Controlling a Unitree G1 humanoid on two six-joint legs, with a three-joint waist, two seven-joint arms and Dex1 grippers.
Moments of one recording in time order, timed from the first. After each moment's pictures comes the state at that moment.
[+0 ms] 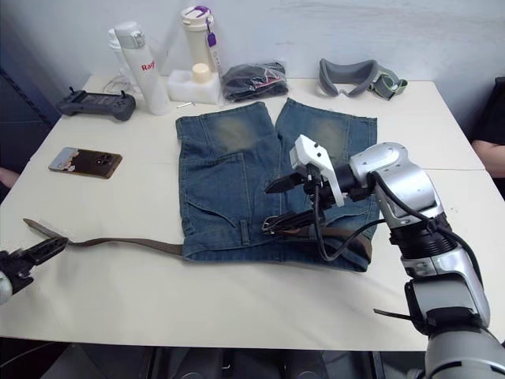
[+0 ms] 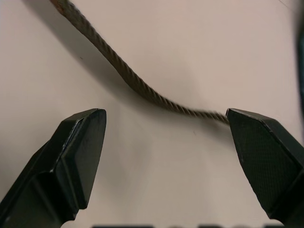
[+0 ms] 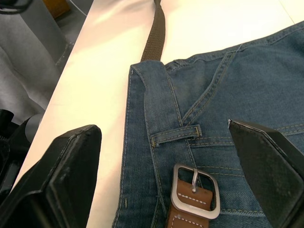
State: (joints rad) left arm -0.16 0.61 1.10 -0.35 -0.86 1.62 0.02; right arm -0.89 -0.66 0.23 0.07 0.36 0.64 1.48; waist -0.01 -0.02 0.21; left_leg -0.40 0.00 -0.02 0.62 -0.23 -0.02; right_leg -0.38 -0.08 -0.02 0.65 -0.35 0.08
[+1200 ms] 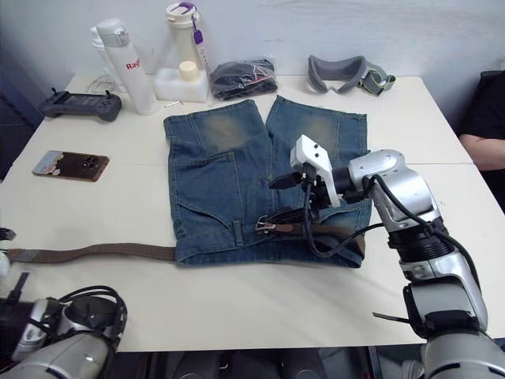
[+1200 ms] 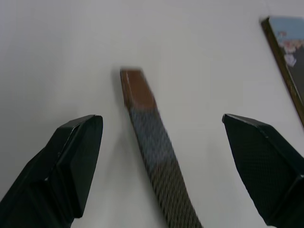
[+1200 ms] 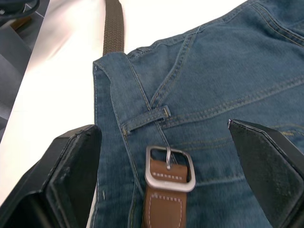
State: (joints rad) left arm -0.73 0.27 1.39 -0.51 -0.29 1.62 0.47; right arm -0.87 -0.64 0.24 0.09 0.36 0.65 1.35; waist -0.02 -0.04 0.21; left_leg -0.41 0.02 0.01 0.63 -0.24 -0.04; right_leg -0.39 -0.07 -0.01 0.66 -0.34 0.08
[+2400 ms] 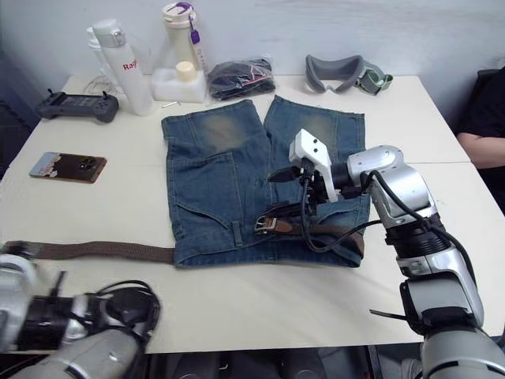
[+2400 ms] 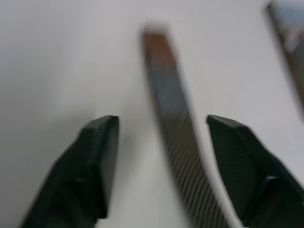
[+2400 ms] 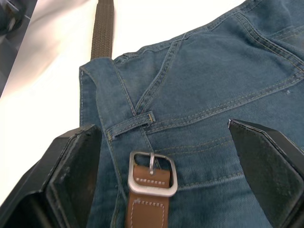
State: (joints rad) left arm -0.76 -0.06 1.38 -0.79 0.07 1.61 0.28; right arm -0.89 -0.62 0.24 0.13 0.35 0.60 1.33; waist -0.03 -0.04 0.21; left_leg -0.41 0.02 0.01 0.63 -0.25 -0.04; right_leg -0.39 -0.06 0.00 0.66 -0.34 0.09
